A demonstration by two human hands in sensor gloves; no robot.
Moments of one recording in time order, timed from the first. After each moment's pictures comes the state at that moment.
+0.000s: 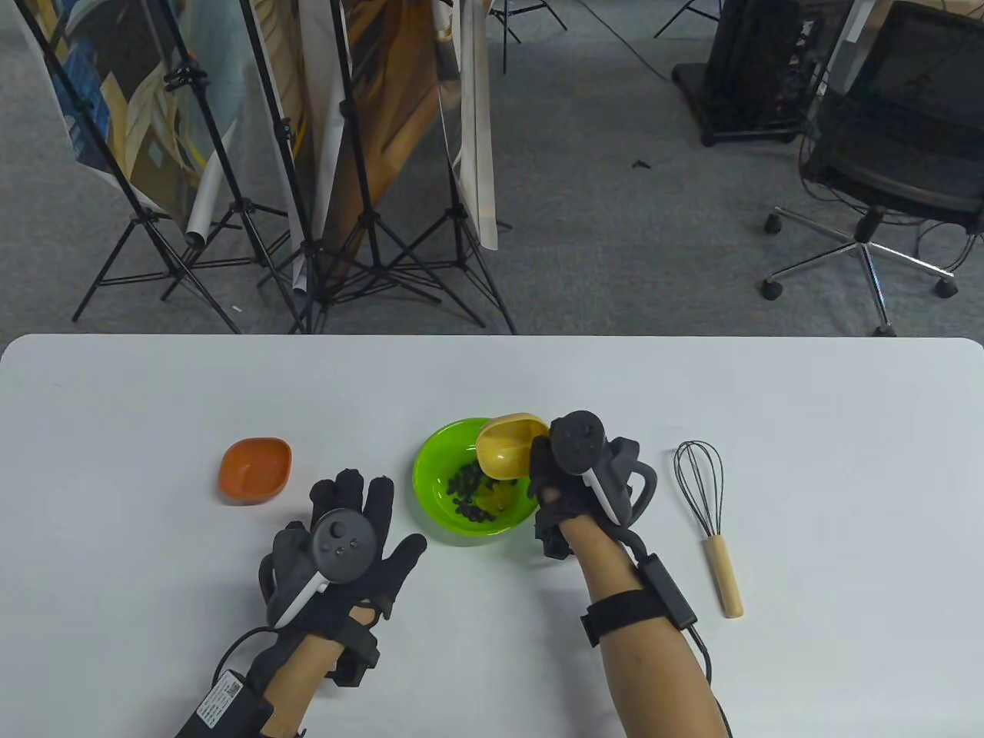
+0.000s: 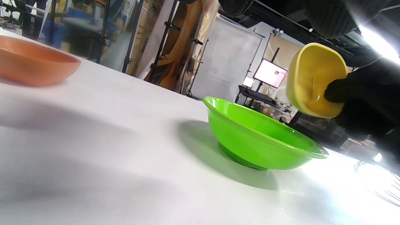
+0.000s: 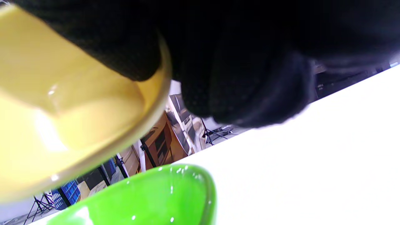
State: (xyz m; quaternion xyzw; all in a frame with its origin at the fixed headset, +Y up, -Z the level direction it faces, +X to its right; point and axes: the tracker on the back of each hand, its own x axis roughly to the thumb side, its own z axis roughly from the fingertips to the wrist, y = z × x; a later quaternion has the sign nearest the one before) left_hand -0.197 -0.699 -0.297 -0.02 -0.05 0.18 0.98; right_hand 0.103 -0.698 -0.406 -0.08 -0.12 0.97 0.21
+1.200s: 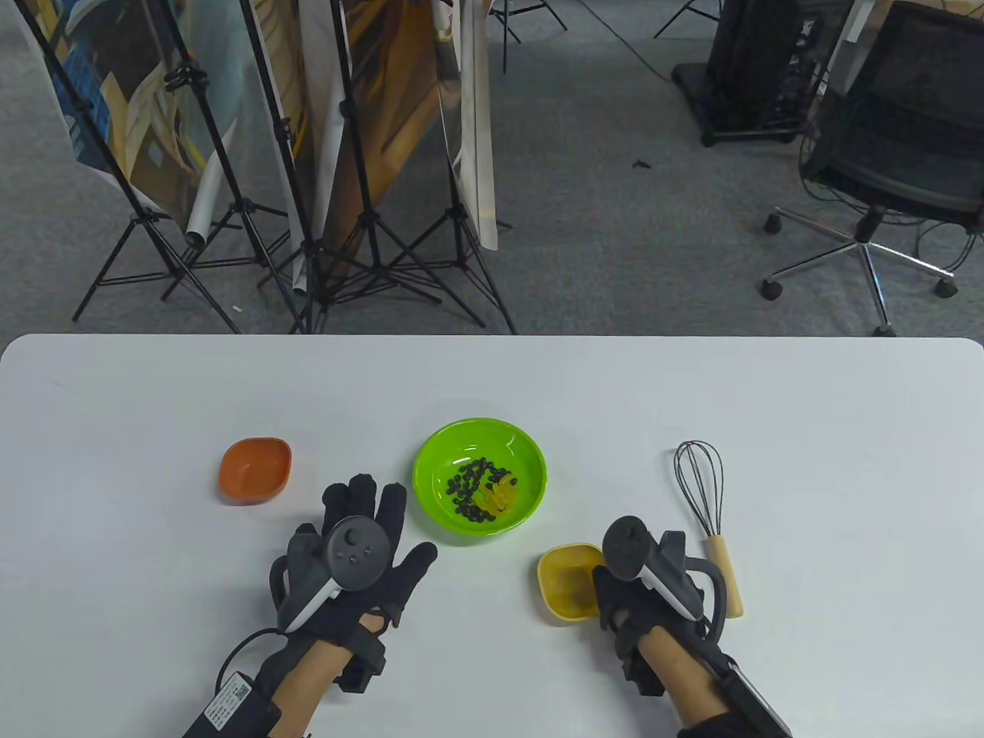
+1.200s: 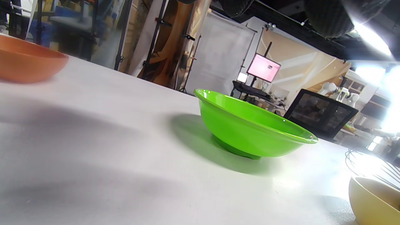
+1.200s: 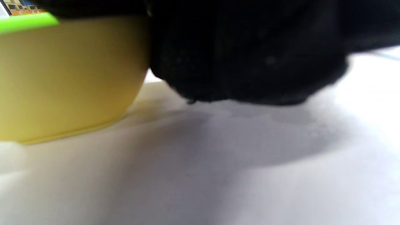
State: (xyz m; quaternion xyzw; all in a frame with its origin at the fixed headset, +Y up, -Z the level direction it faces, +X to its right) left_hand -0.186 -0.704 -0.293 -0.03 -0.06 0.17 0.98; right_hand 0.162 -0.771 -0.314 -0.05 0.09 0.99 0.08
